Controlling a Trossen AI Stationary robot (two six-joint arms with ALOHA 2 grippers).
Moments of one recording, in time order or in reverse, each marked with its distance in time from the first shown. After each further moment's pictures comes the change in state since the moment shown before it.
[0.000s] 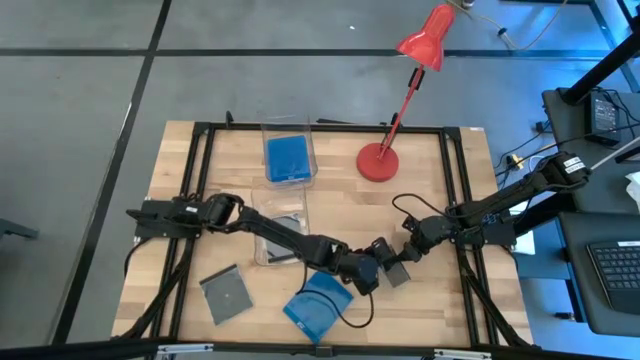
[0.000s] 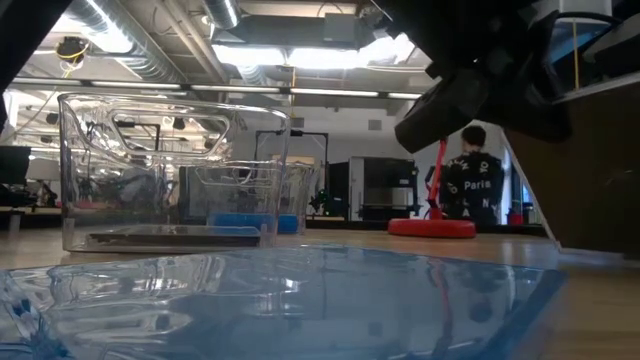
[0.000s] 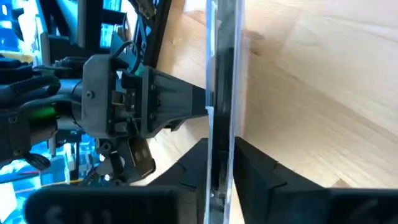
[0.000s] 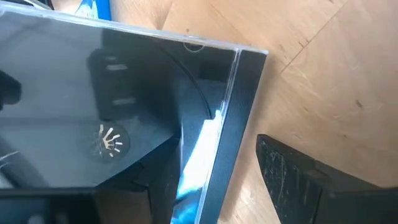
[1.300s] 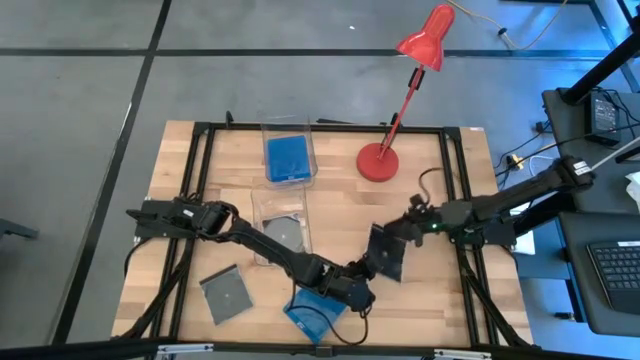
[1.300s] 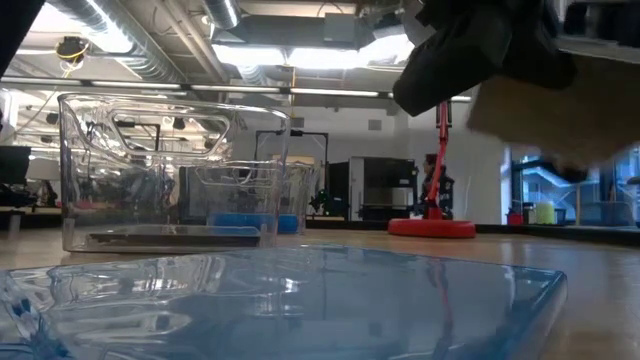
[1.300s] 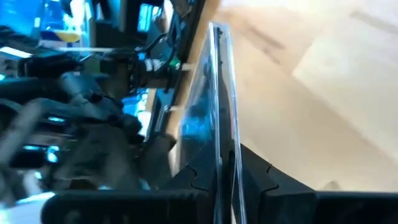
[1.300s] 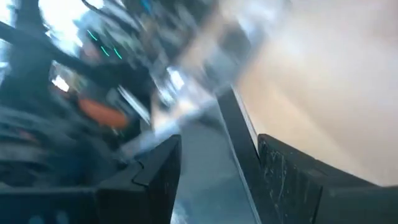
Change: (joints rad) left arm -0.100 -0.008 0.006 -0.007 -0.262 -0.097; right arm -0.027 -0.263 0.032 0.181 0.357 -0.290
